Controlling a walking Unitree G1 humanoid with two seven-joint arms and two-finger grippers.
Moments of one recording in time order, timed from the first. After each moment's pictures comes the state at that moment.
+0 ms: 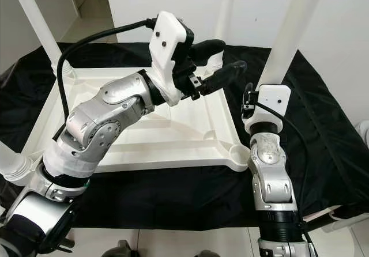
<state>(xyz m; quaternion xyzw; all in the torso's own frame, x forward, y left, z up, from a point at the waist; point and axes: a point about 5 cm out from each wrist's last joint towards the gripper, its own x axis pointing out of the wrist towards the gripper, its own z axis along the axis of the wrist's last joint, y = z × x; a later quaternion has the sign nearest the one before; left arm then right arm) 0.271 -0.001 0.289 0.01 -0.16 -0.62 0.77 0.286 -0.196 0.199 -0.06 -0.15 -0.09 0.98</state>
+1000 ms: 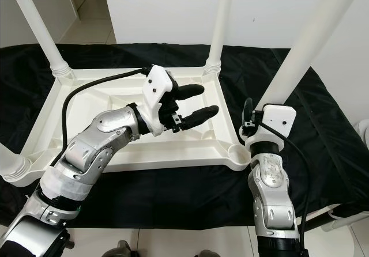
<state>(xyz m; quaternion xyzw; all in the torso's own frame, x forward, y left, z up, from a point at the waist) 0.281 0.019 0.221 0.07 -0.11 -0.57 0.81 0.255 -0.197 0.177 -0.05 -0.14 -0.06 0.99</state>
